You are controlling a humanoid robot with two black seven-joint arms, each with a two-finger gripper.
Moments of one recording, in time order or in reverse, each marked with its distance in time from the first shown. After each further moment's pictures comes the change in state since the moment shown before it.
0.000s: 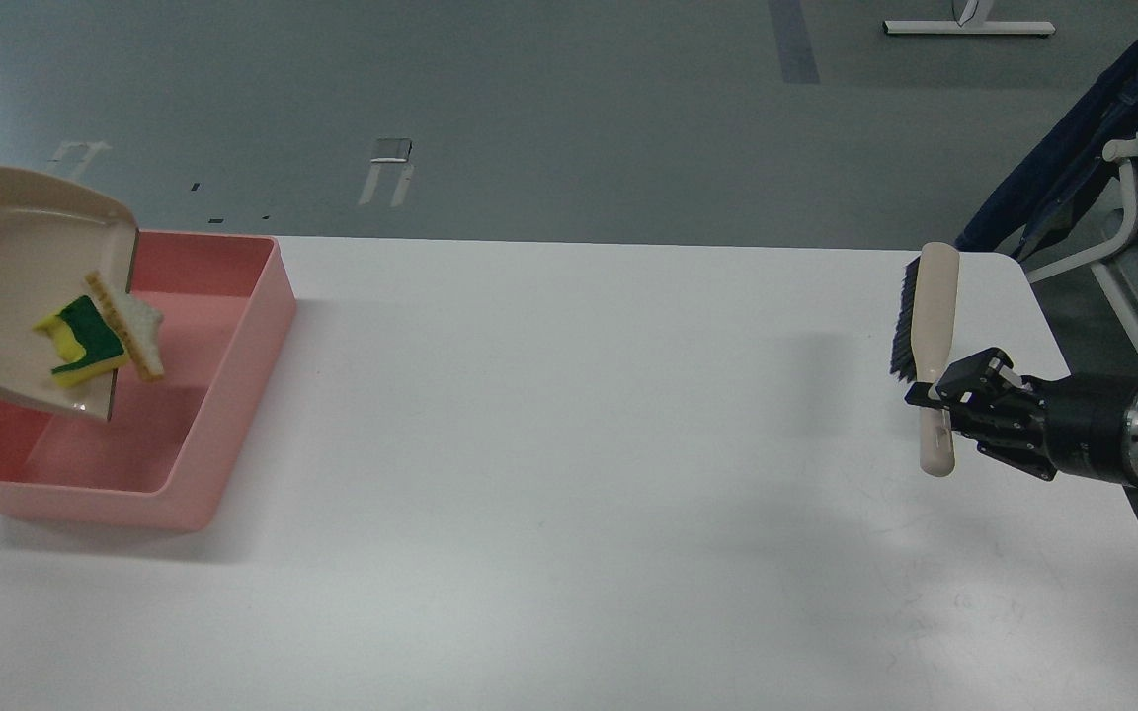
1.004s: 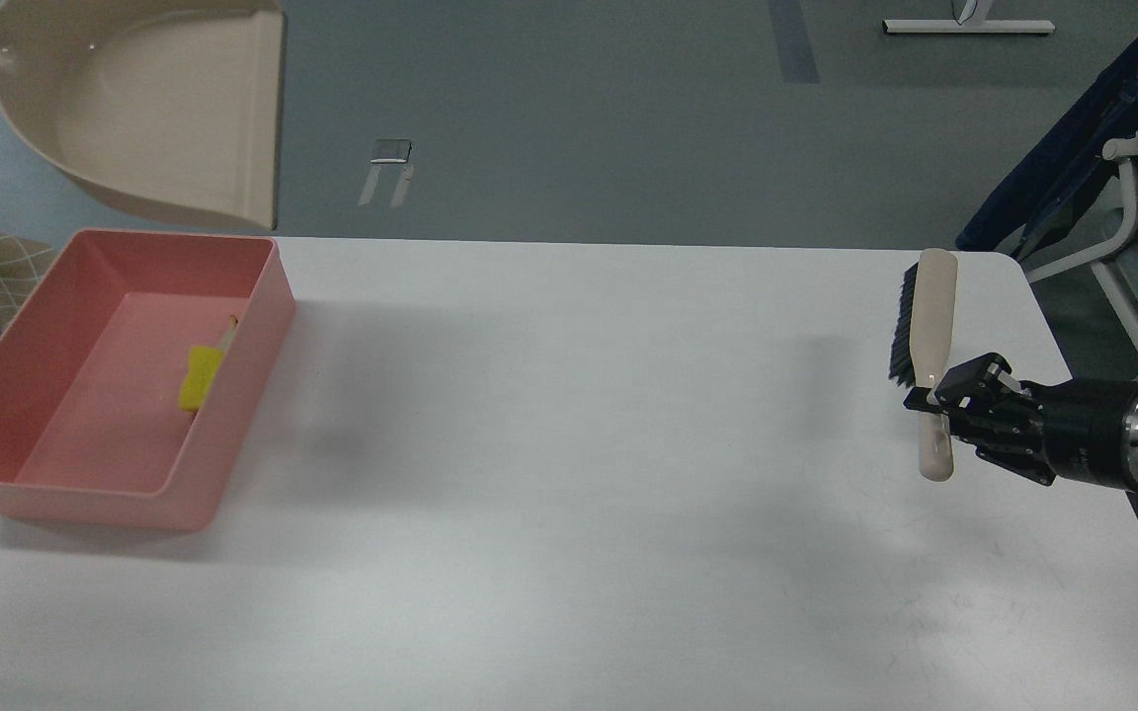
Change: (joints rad) left arm -0.368 -0.075 0.229 -0.225 -0.678 -0.112 0.331; right arm -0.008 0.000 0.002 0.007 0.001 0.000 0.001
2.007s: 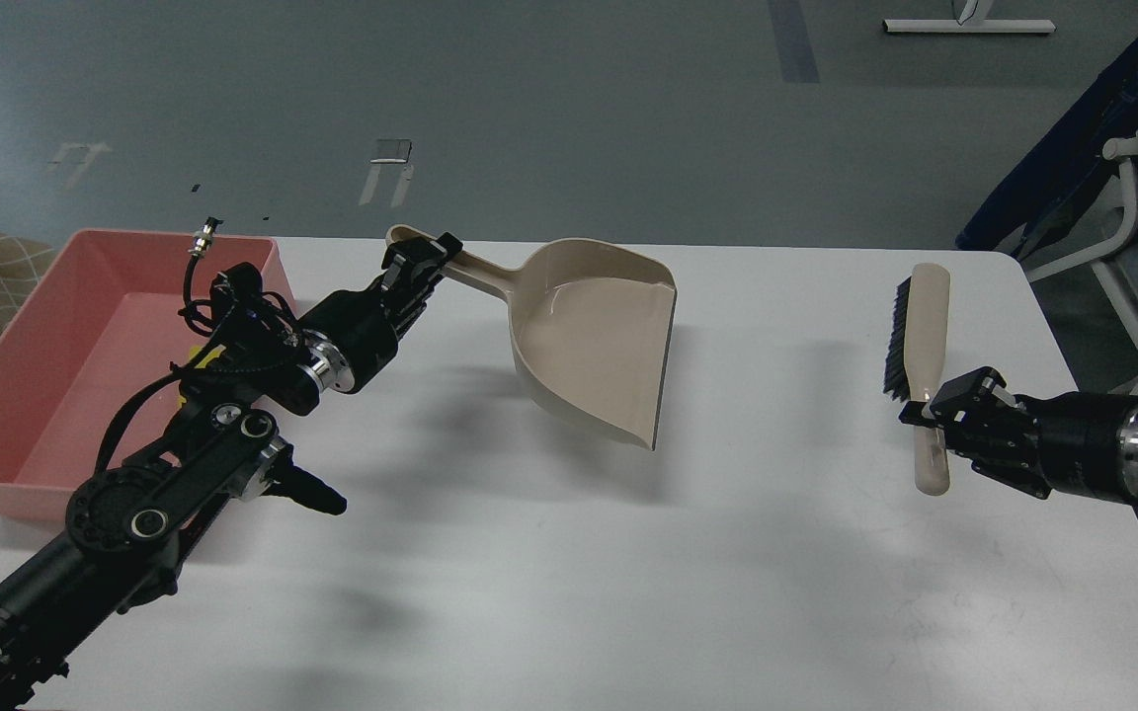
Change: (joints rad) left arm -0.285 -0.622 0.660 0.186 0.382 0.279 0.047; right arm -0.022 0.001 -0.001 0.008 -0.003 0.000 -0.001
